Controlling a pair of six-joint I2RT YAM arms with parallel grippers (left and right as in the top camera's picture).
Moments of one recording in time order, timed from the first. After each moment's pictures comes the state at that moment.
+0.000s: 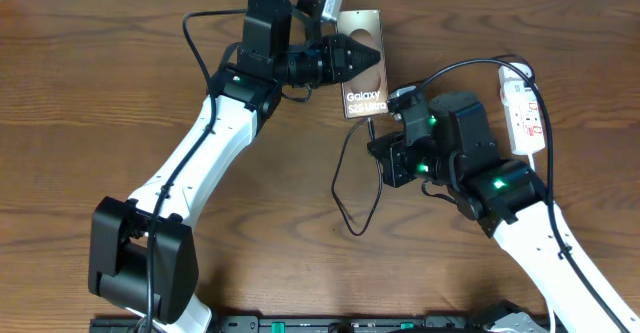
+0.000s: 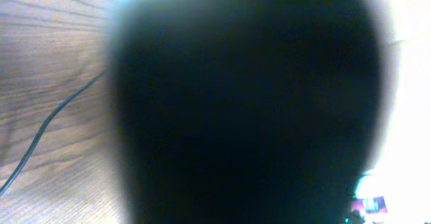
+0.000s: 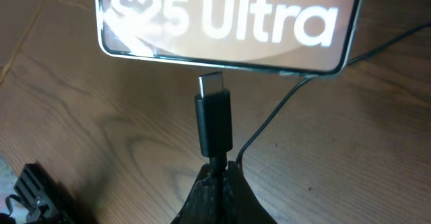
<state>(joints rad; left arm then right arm) -0.36 1.76 1.40 -0.03 0.88 -0.78 0.45 1.23 1.02 -0.57 -0.37 0.25</state>
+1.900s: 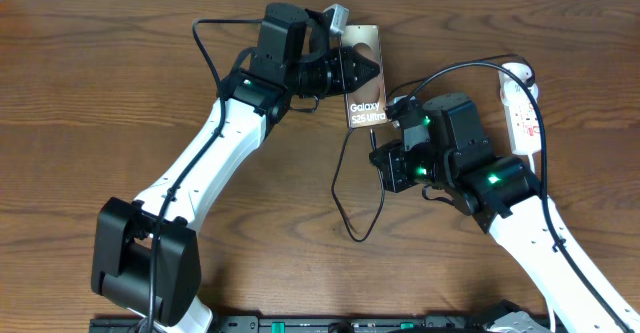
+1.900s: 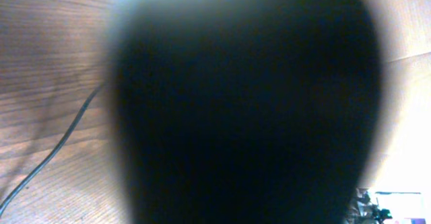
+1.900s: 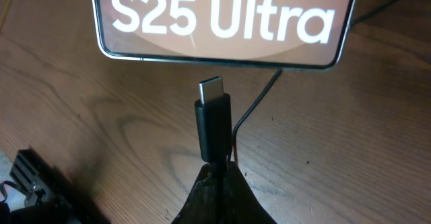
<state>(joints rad) -0.41 1.76 1.40 -0.18 0.74 -0.70 0.45 1.25 1.02 -0.65 -0.37 0.24</state>
